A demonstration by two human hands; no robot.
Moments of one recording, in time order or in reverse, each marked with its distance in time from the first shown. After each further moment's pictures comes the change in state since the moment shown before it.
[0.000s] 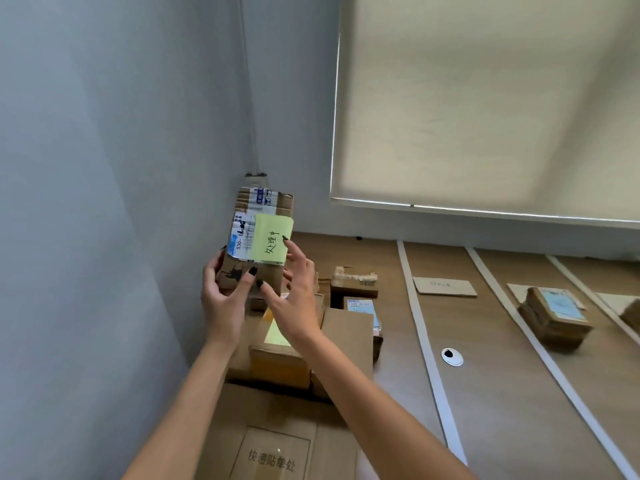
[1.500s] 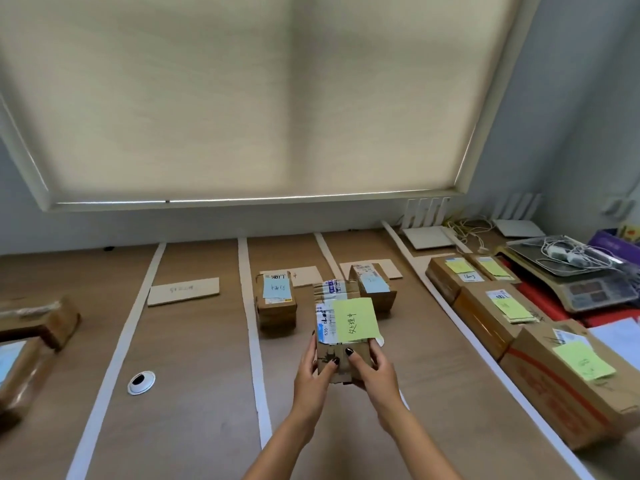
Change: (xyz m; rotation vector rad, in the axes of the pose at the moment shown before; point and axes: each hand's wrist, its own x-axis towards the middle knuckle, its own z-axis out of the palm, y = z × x) left_hand -0.462 -0.051 0.662 -0.050 -0.793 -0.608; right_hand -0.190 0.203 -0.781 0.107 0.482 0.565
